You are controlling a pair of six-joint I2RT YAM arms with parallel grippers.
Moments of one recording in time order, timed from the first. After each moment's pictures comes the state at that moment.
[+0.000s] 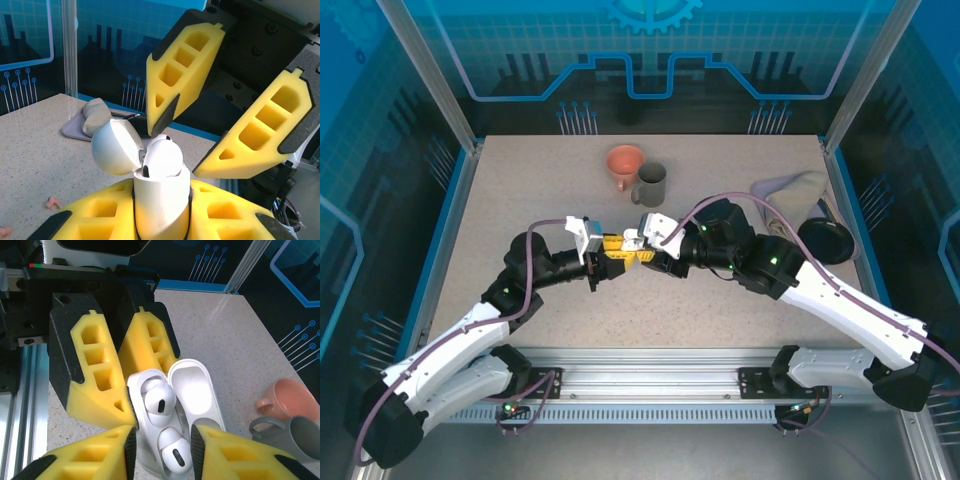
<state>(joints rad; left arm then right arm) -0.56 0.87 0.57 0.31 0.65 -0.17 0.91 1.15 1.22 -0.55 -0.17 -0.40</state>
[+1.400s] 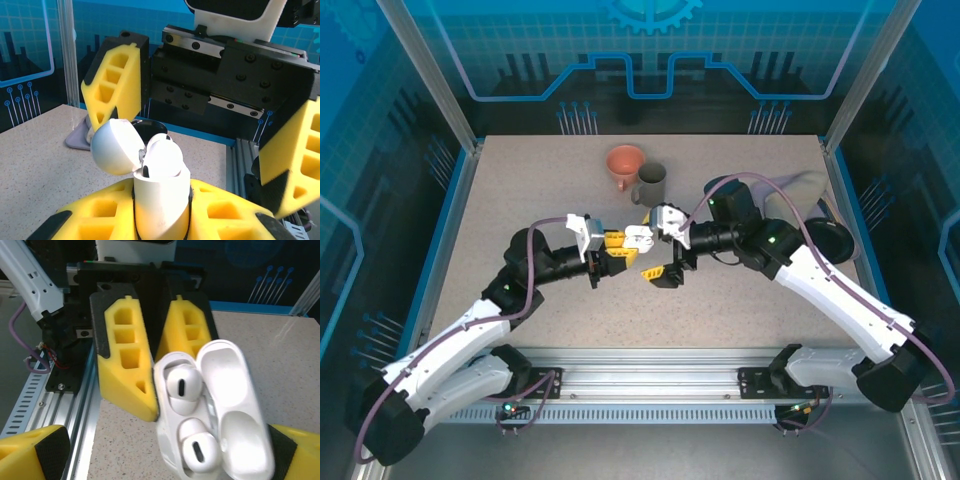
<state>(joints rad) -0.56 0.89 0.60 0.31 0.66 -0.11 0.71 1.21 1.20 -0.55 -0.66 -0.50</state>
